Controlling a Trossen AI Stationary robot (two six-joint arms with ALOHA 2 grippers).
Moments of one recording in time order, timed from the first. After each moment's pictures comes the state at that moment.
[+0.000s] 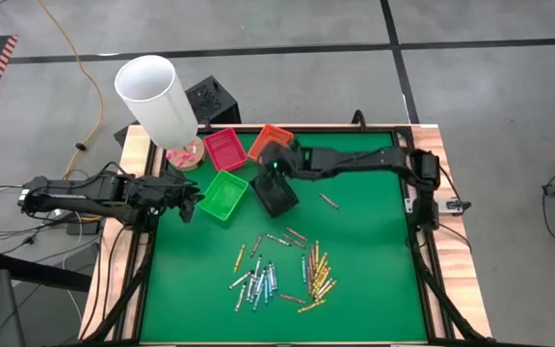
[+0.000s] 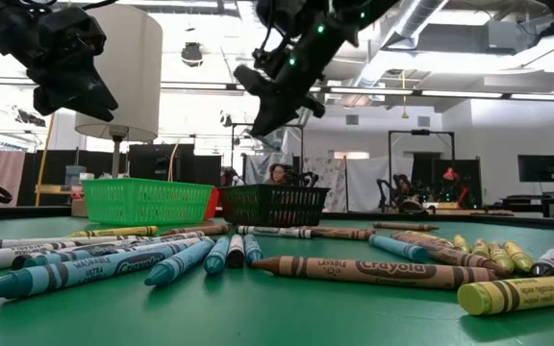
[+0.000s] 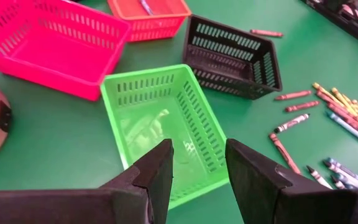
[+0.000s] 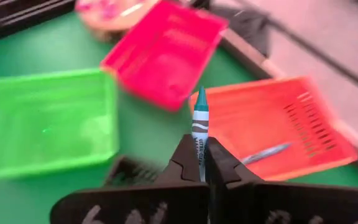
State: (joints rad) left arm -0.02 0.50 0.52 -0.62 -0.37 -0.63; right arm -0.19 1.87 1.55 -0.37 0.39 0.31
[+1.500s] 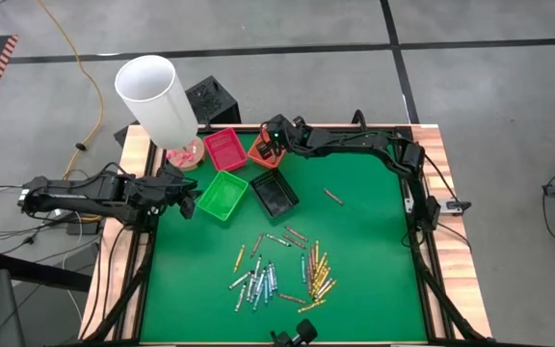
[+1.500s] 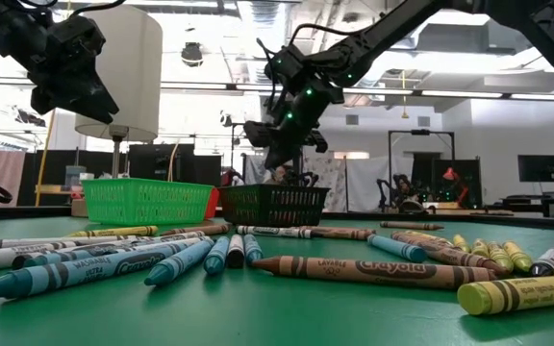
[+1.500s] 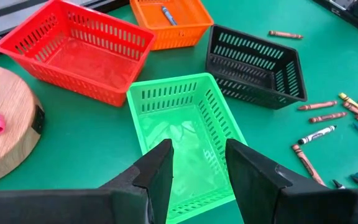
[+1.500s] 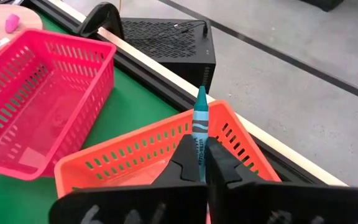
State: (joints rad) left arm -0.02 0.50 0.52 -0.65 -0.45 -0.63; right arm -0.41 2.02 1.55 -0.15 0.39 0.31
